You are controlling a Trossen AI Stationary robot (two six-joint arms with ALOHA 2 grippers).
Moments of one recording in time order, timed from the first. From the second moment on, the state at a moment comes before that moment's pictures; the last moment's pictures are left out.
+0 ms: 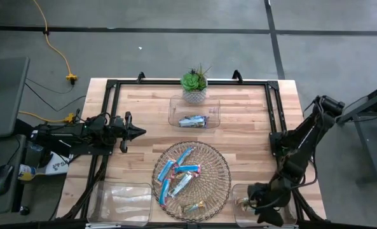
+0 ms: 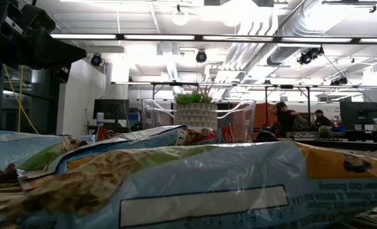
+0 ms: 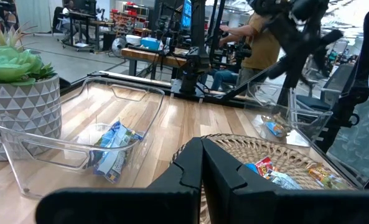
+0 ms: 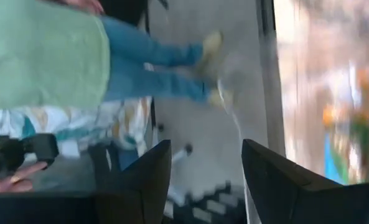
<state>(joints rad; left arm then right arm) 0.00 0.01 0.02 0.00 -0.04 -0.16 0.93 1.34 0.92 -0.24 -0.13 1.23</state>
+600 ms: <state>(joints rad) 0.00 0.01 0.02 0.00 -0.04 -0.16 0.71 1.34 1.23 -0.21 0.25 0.40</state>
